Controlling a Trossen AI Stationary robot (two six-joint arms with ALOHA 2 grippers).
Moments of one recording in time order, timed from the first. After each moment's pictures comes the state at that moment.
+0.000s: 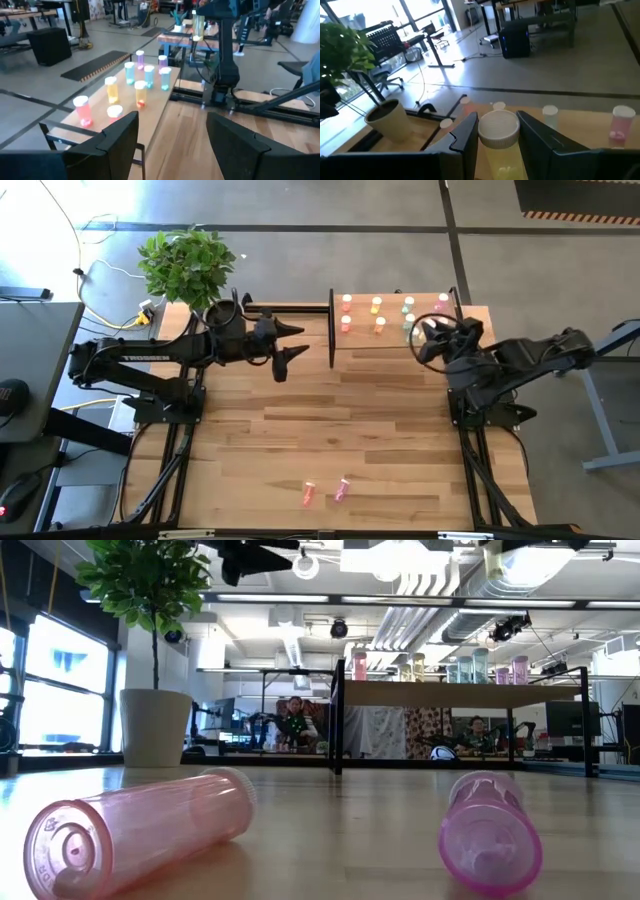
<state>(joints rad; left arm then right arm) 0.26 1.14 0.91 0.07 -0.15 -0.05 0.32 0.91 1.13 -1.03 1.26 1.08</state>
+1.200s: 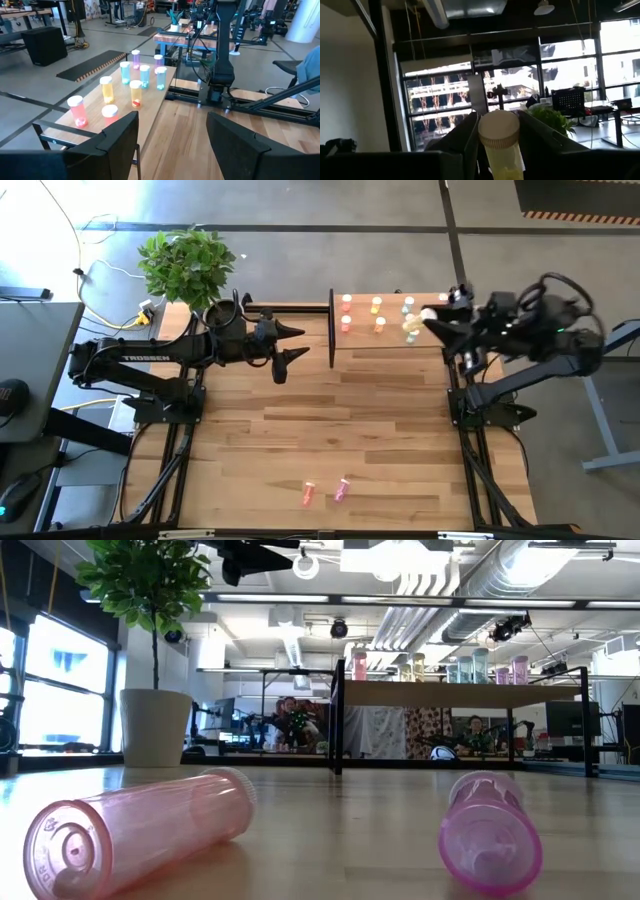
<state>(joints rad) 0.26 1.15 0.91 0.06 -0.14 -0.05 0.19 0.90 1.34 -0.07 0.28 0.03</state>
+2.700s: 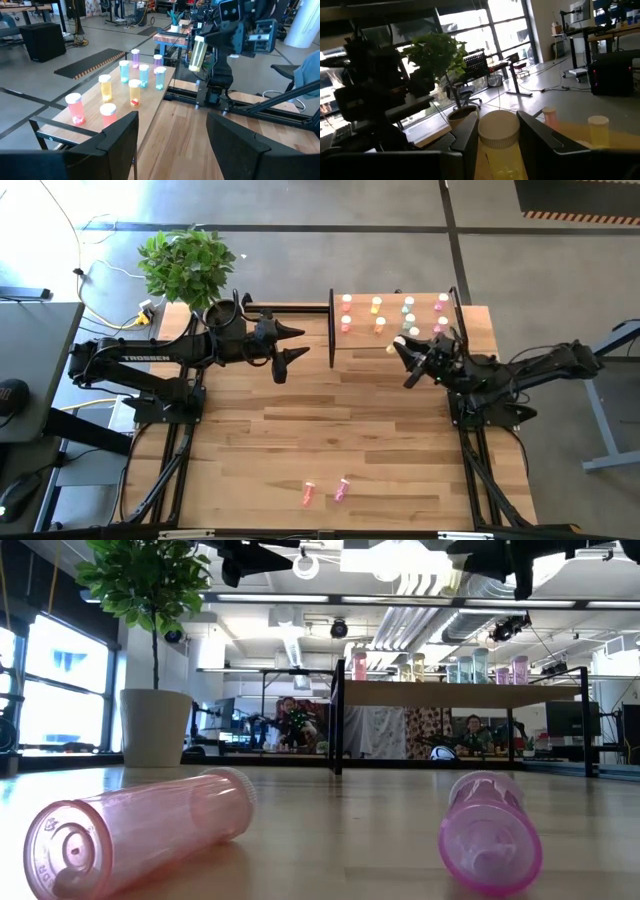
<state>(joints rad) 0.26 1.15 0.91 0.06 -0.14 -0.09 0.19 0.72 0.46 0.44 0.81 0.17</state>
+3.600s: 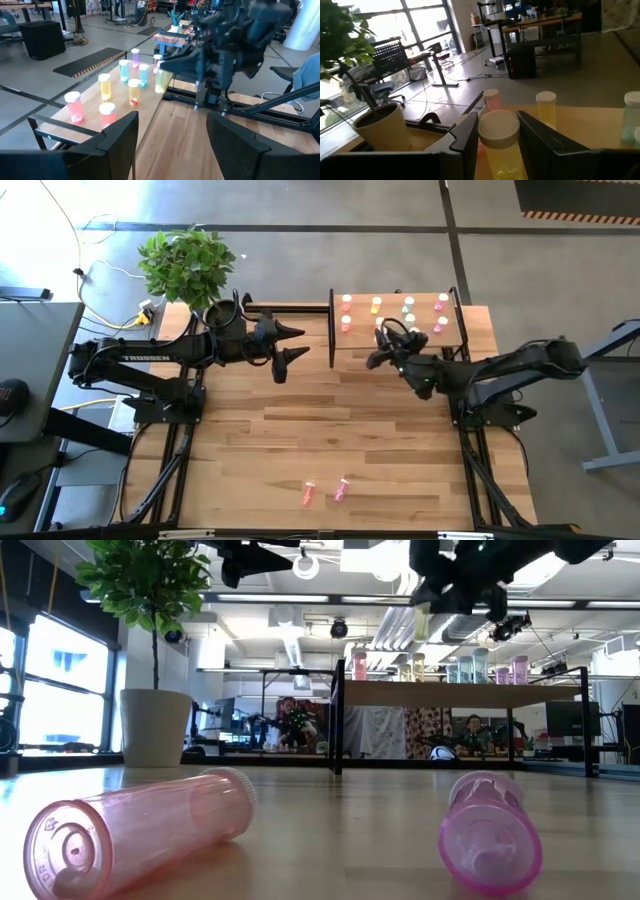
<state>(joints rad) 0.26 1.15 0.91 0.06 -0.14 -0.10 0.08 1.17 0.65 0.40 1.11 0.38</state>
